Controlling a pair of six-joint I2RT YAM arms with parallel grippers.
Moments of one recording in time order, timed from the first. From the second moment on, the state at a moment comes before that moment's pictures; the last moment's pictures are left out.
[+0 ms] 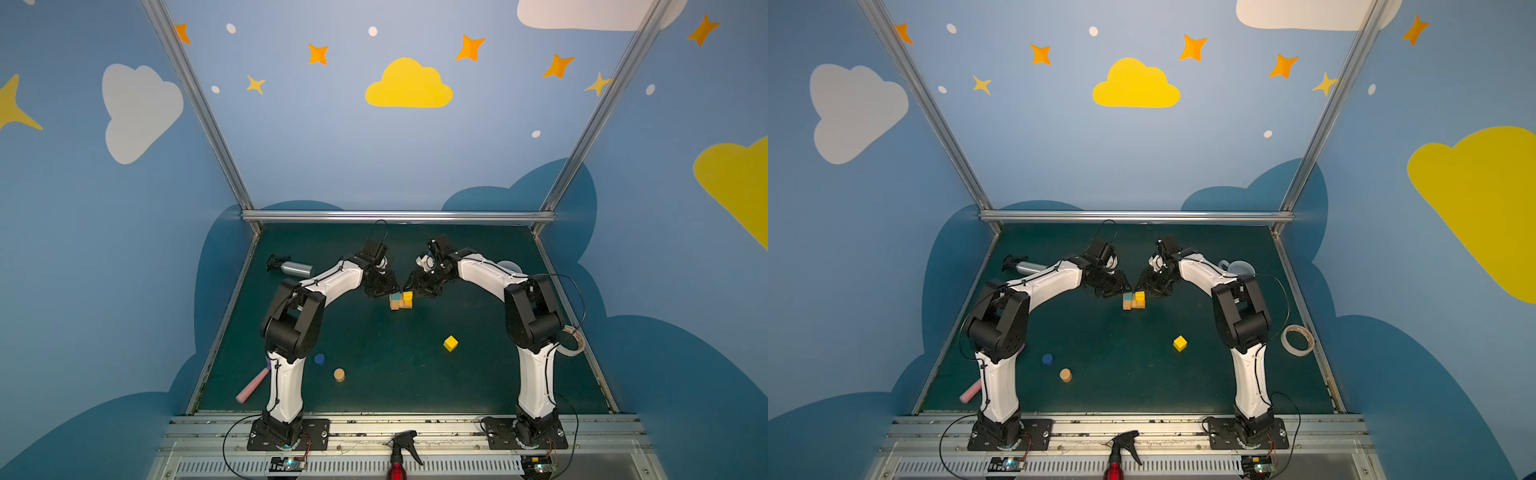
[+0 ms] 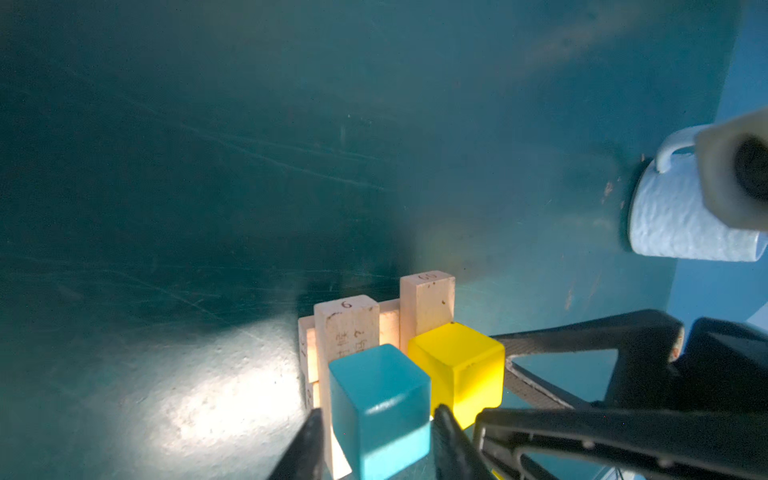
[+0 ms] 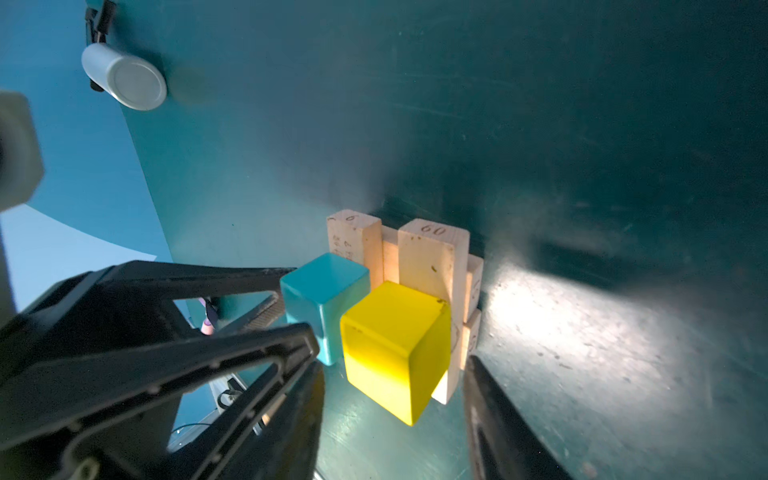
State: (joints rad) left arm -0.46 2.01 1.47 -0.54 0.35 -0.62; right arm 0.50 2.09 1.58 -0.66 -0.55 0.56
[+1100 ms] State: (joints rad) left arm -0.45 1.28 1.10 -0.50 0.21 -0.63; right arm 0.54 1.48 1.25 -0.91 -0.21 0.52
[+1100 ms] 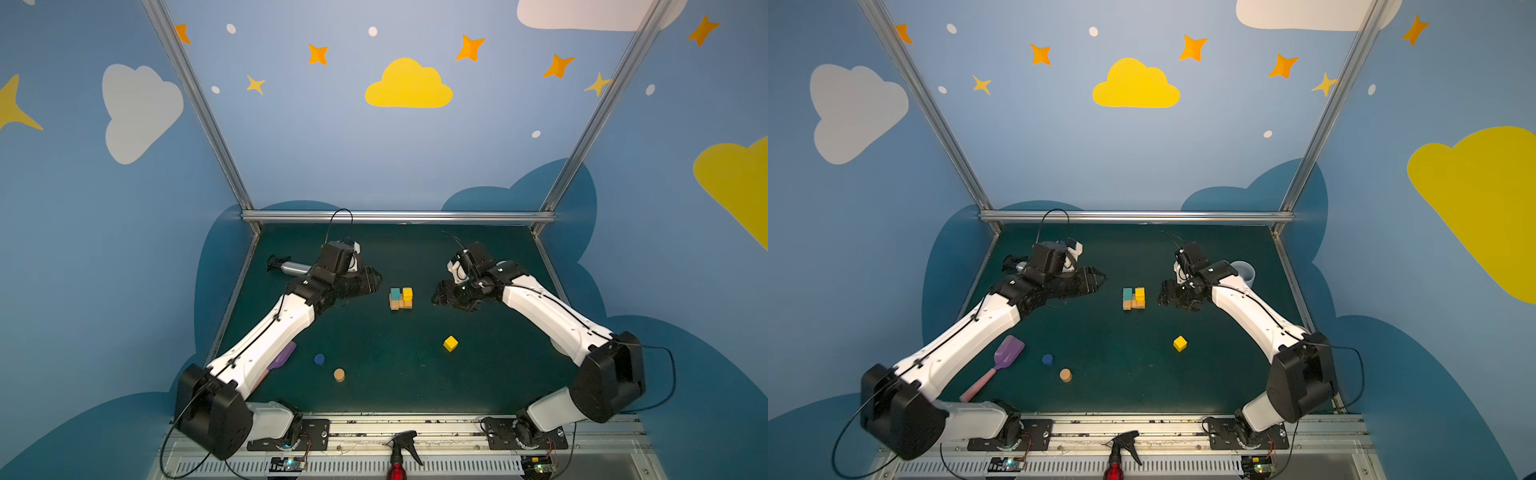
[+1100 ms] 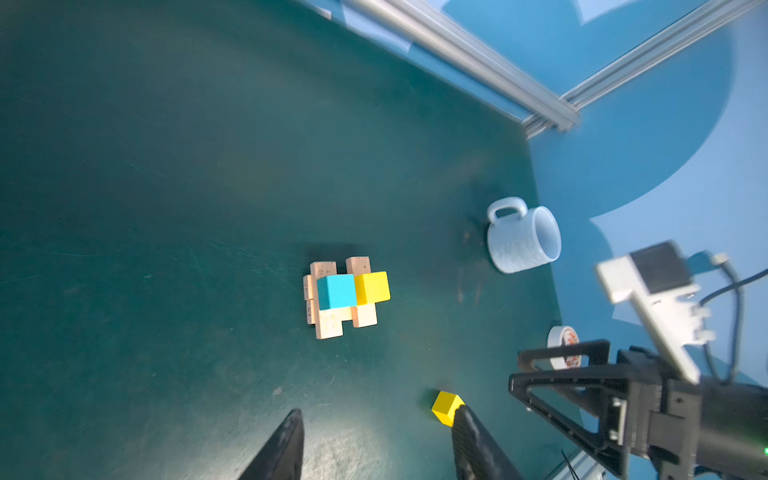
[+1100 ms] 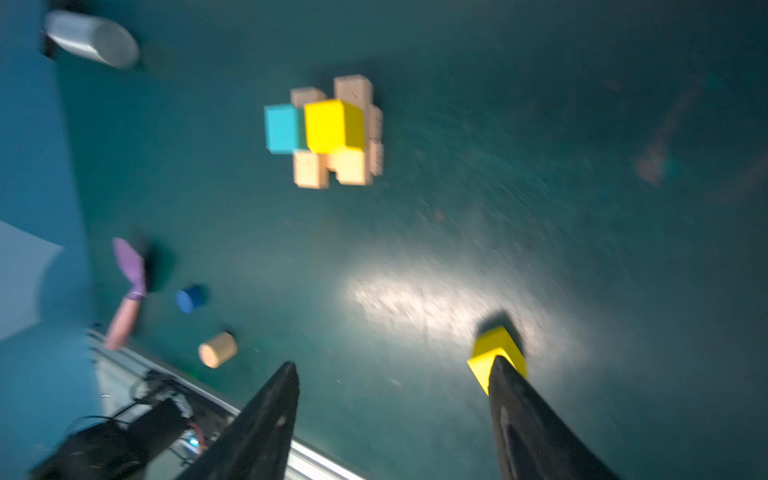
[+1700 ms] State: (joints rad) left arm -0.45 0.85 0.89 -0.54 0.05 -0.61; right arm 0.64 1.58 1.09 -1.05 -0.11 0.34
